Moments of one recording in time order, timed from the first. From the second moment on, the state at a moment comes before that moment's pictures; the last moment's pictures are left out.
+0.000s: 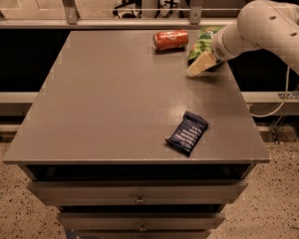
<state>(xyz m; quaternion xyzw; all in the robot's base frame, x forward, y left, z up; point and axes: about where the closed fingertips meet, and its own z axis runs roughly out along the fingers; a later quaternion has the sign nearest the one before) 0.759 -0.214 0.861 -0.39 0.82 -0.05 0.41</state>
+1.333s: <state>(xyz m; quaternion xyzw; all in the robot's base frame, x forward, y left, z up) 0.662 -0.230 0.946 -0.39 0.76 0.04 0.51</state>
